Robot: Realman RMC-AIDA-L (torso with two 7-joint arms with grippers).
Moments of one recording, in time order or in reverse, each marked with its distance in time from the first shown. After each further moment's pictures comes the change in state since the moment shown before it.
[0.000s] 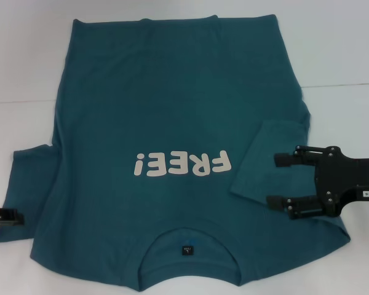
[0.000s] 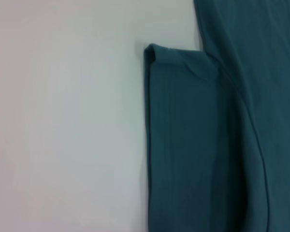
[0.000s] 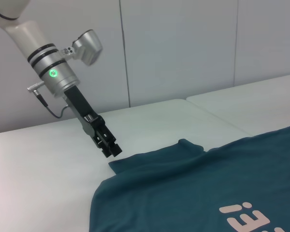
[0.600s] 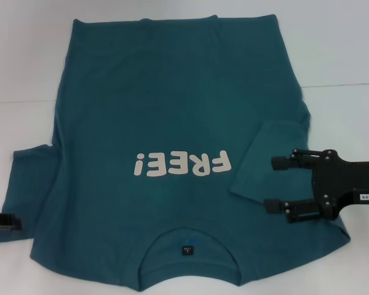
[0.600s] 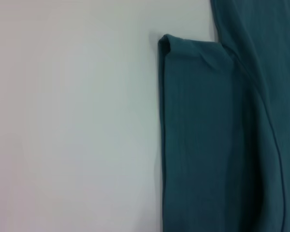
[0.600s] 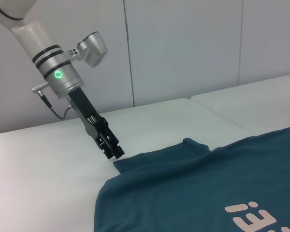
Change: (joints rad) left arm -0.006 0.002 0.000 -0.018 0.033 -0.015 -0.015; right arm 0.003 0.000 -0.005 0.022 -0.002 0.003 -0.012
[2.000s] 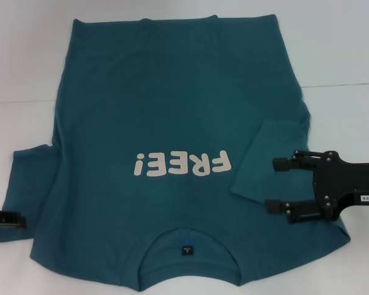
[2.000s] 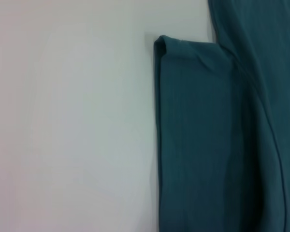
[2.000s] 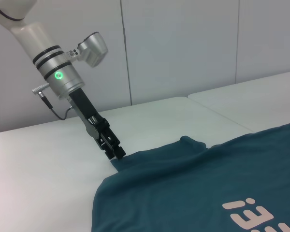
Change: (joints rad) left arm -0.015 -0.002 0.008 -0.031 0.005 -0.034 0.000; right arm -0.006 0.000 0.000 0.003 -0.001 0.007 -0.001
